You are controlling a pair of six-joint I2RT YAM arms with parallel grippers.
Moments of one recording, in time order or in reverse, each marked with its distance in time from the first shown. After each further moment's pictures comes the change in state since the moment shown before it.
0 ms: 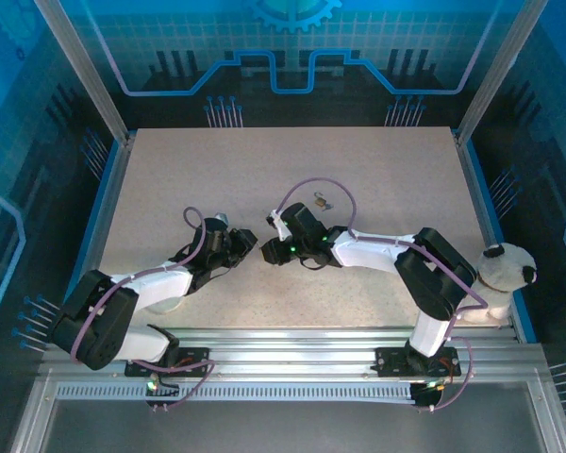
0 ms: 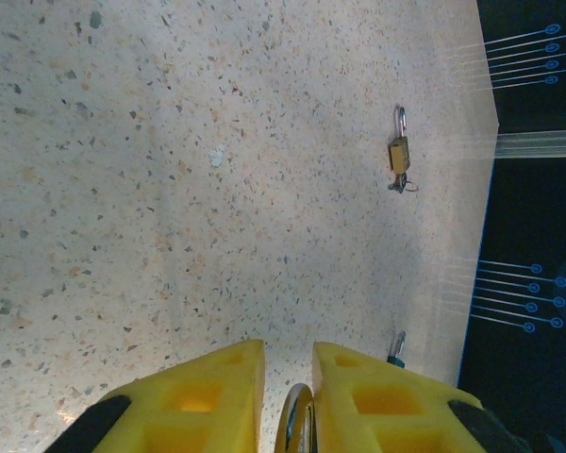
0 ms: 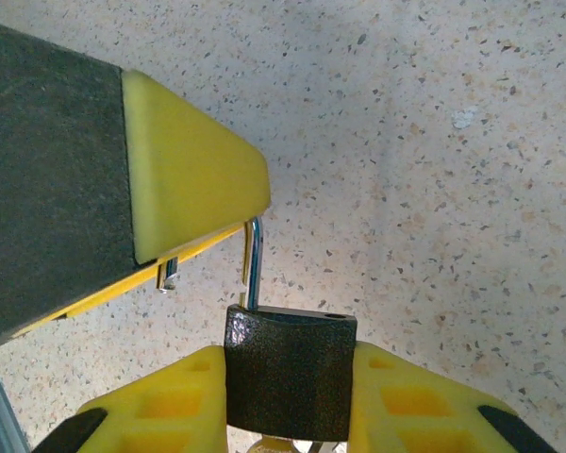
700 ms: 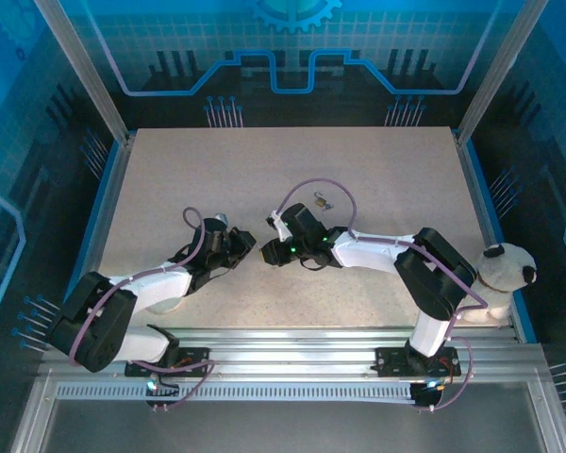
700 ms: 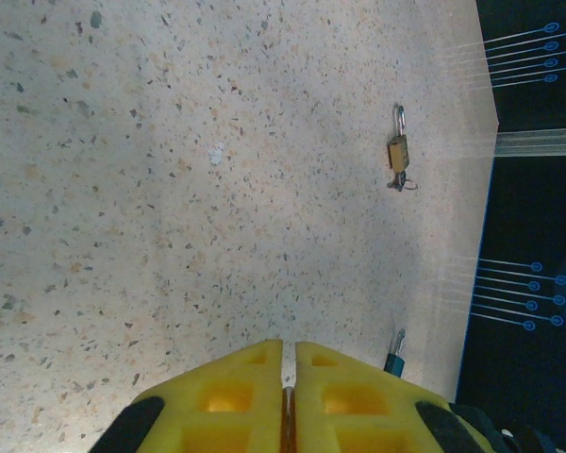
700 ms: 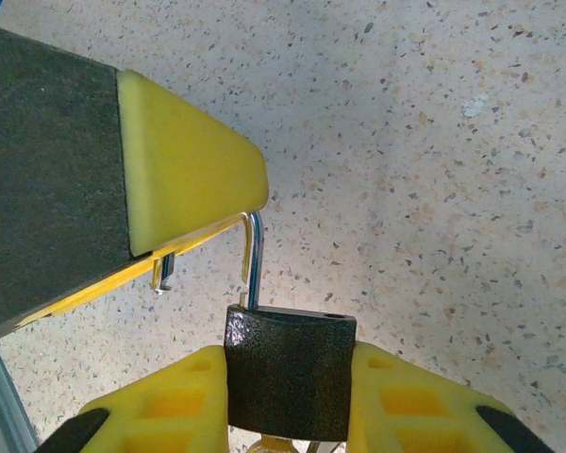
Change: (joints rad) left arm 0.000 -0.013 -0.002 -0.013 0.000 0.005; right arm 0.000 0.000 -0.004 0.002 -0.015 0.011
